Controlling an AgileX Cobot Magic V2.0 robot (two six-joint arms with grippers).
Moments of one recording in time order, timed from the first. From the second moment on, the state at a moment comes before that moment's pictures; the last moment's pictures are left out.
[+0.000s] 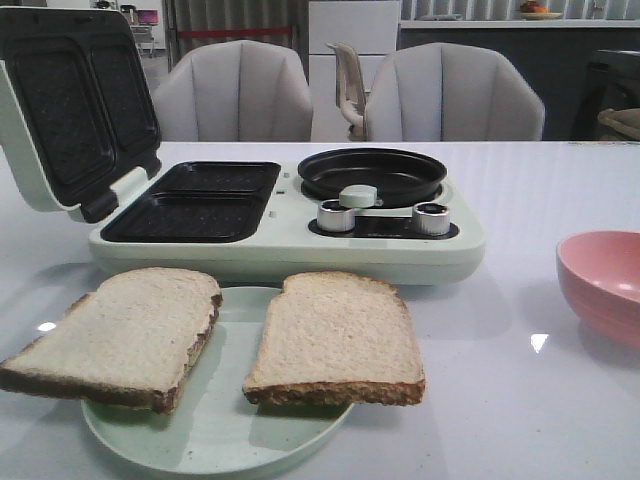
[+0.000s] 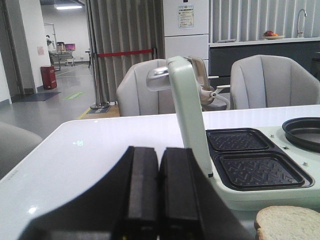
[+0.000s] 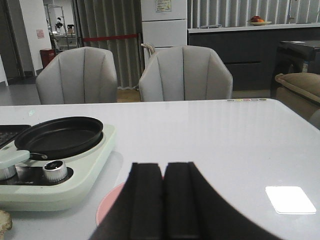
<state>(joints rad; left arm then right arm) -0.09 0.00 0.00 0.06 -0.02 -0.03 -0.02 -0.01 0.03 0.01 -0.02 0.05</state>
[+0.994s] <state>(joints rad) -0.09 0.00 -0.11 0.03 -0.06 -0.03 -0.02 -0.01 -0.17 0.01 0.09 0.05</state>
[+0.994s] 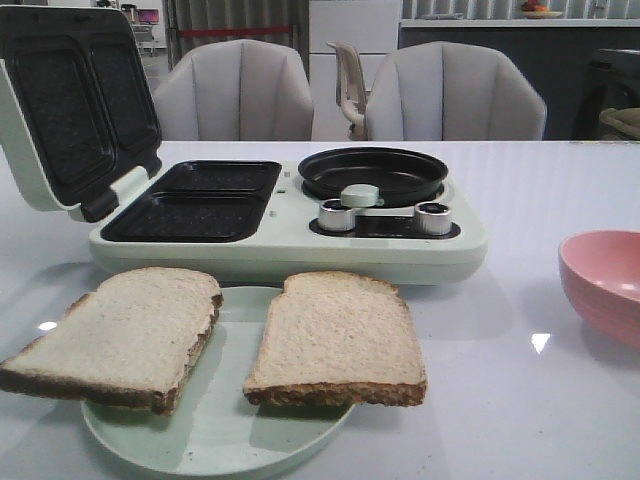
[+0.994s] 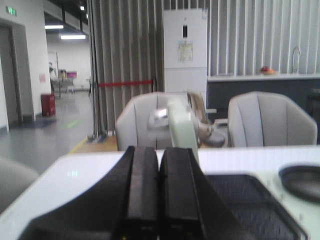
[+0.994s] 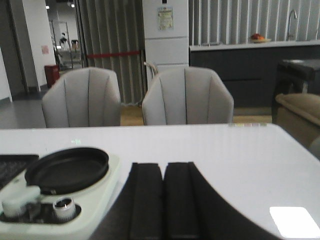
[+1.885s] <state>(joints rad) -0.09 0.62 -0.66 0.06 0.59 -0.03 -0.02 0.73 -0.68 0.01 0.70 0.05</state>
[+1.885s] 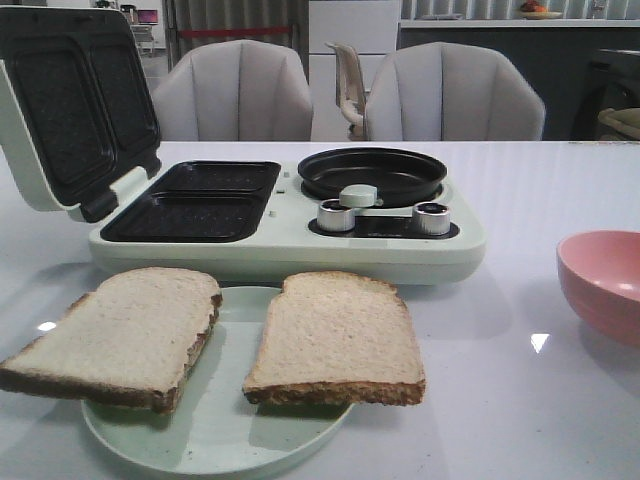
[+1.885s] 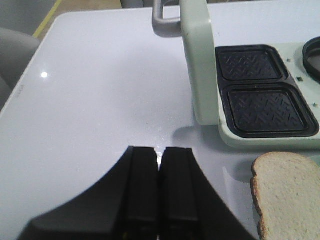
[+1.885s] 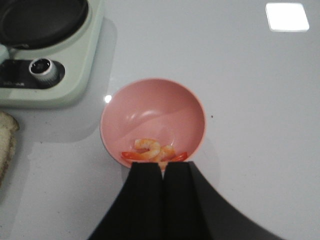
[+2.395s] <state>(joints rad) -0.20 0.76 -0.66 0.06 0.62 0.05 -0.02 0.82 -0.68 -0.02 0.71 0.05</state>
